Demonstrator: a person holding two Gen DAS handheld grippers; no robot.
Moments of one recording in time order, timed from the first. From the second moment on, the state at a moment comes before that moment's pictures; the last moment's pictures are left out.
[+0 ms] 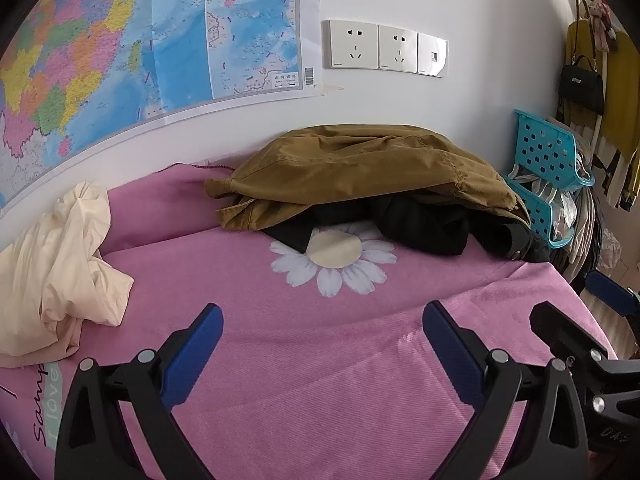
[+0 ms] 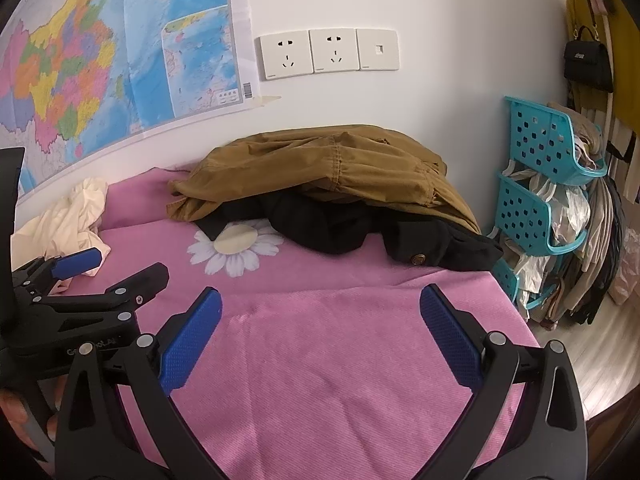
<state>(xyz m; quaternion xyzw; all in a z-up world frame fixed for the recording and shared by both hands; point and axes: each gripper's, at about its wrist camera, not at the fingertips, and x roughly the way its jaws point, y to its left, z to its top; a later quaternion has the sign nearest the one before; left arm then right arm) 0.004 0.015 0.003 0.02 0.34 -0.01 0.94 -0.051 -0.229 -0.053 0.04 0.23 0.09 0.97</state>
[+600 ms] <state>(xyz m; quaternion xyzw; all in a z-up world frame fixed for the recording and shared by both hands) 0.004 0.018 0.004 0.01 0.34 0.00 0.94 -0.049 -0.228 -0.052 0.04 0.23 0.09 0.97</state>
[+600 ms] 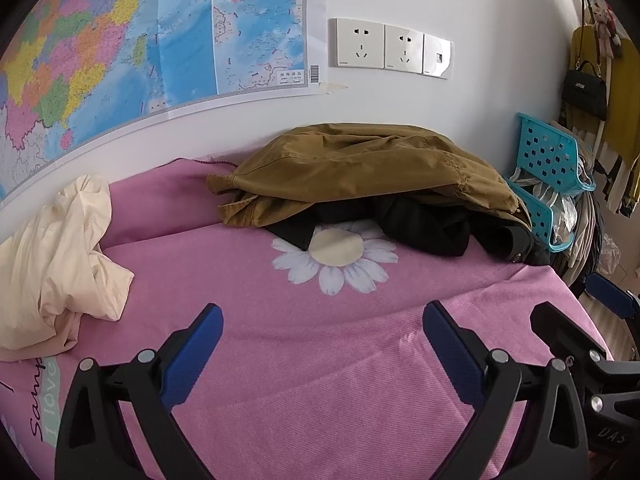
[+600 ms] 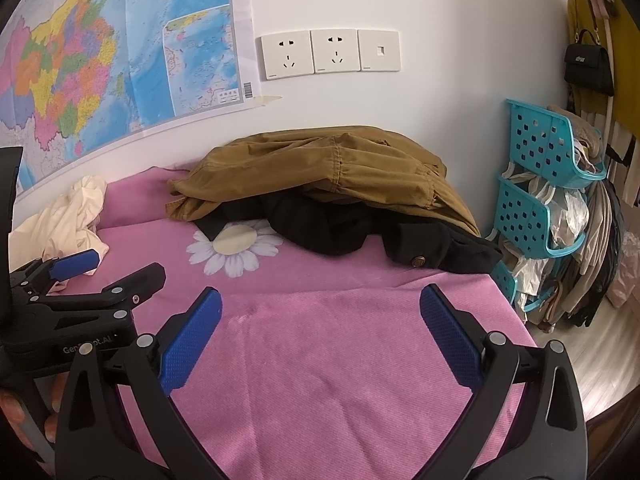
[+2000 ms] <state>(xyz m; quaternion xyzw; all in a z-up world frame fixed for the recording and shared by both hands) 0.005 0.021 0.002 0.00 0.35 0.00 0.94 -0.045 -0.218 -0.046 0.02 0.23 0.10 0.97</state>
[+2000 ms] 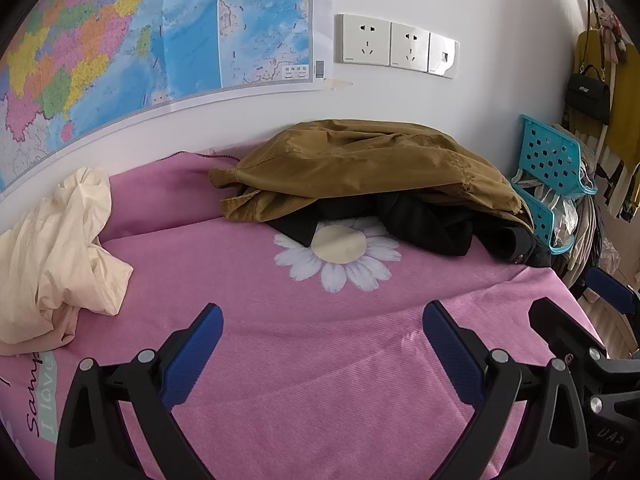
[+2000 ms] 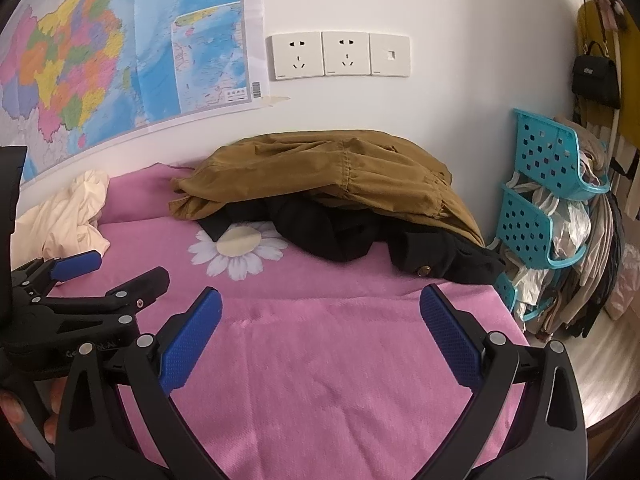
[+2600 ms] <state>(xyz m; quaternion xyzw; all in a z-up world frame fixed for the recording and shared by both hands) 0.048 0.071 -0.006 -0.03 0.38 0.05 0.92 0.033 -0.163 -0.025 -0.09 0.23 0.15 0.96</state>
